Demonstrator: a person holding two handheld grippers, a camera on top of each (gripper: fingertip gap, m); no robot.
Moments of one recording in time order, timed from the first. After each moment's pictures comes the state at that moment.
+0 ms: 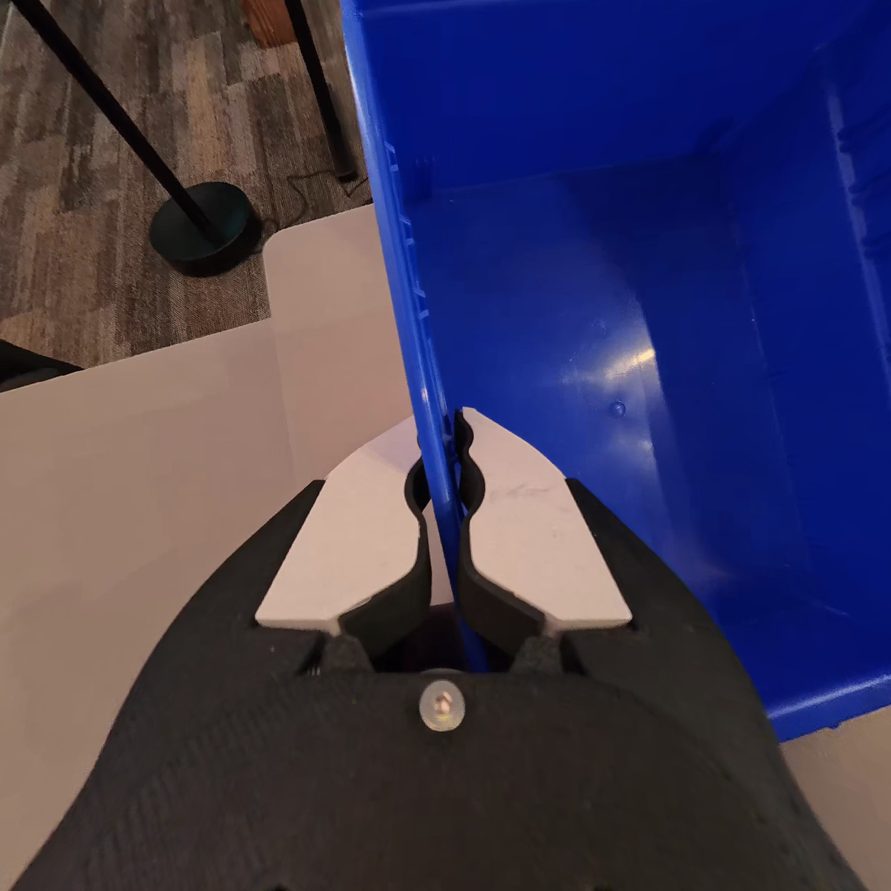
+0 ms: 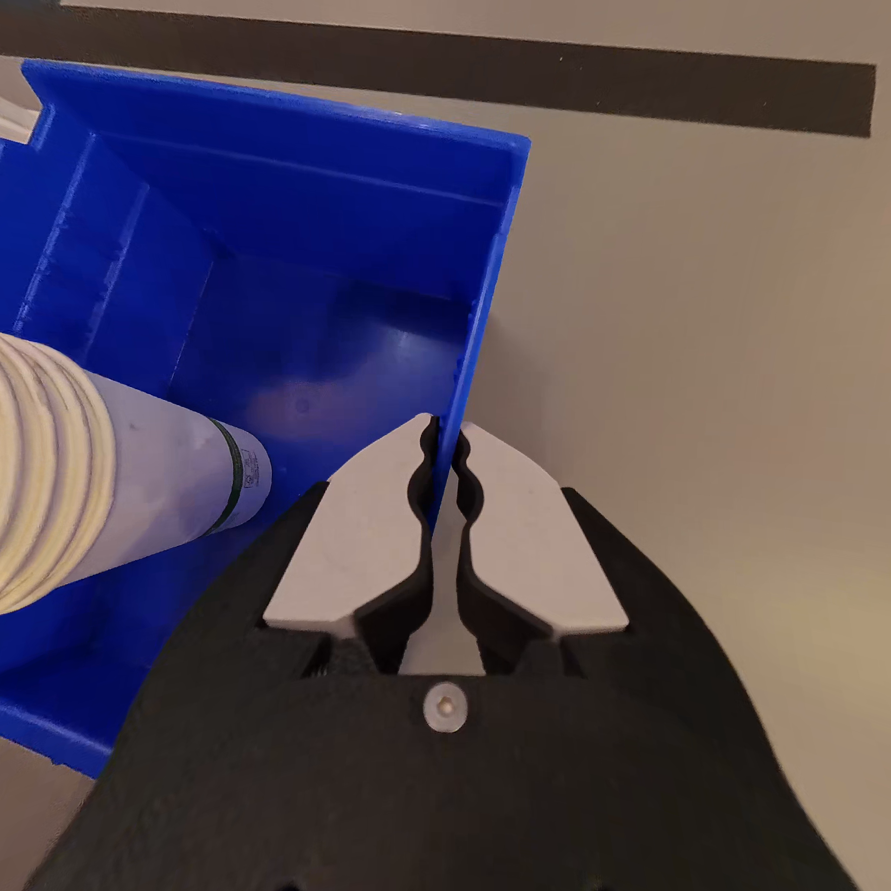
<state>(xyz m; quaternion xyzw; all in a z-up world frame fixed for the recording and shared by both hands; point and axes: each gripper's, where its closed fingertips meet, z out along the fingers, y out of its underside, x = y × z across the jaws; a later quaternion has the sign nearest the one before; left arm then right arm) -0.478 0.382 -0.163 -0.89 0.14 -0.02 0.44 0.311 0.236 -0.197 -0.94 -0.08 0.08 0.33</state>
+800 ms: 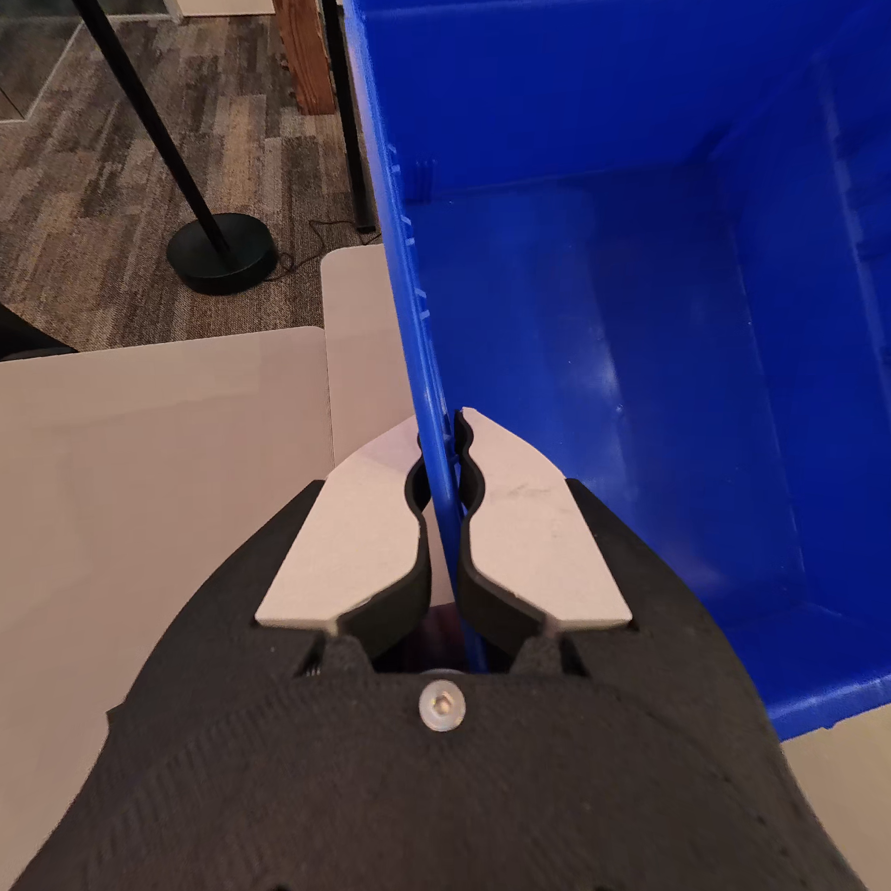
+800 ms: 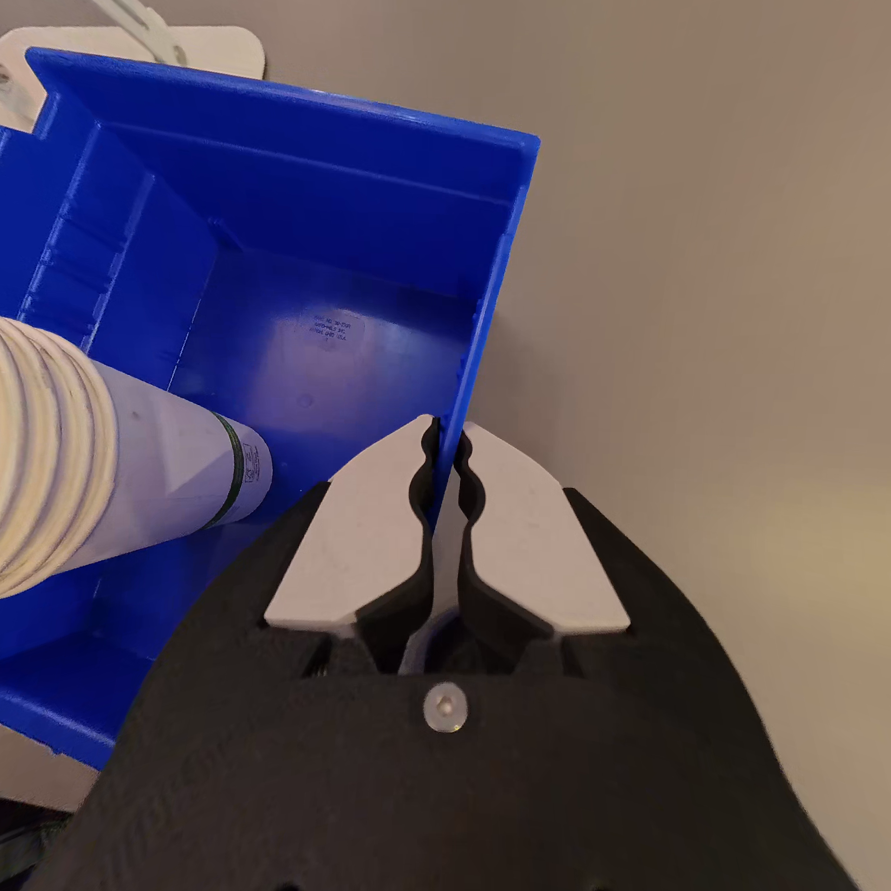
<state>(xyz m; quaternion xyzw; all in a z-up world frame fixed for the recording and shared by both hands) -0.519 0.368 -0.148 -0.86 0.08 -0.06 0.50 0.261 0.130 -0.197 -0.94 -0.02 0.06 0.33</state>
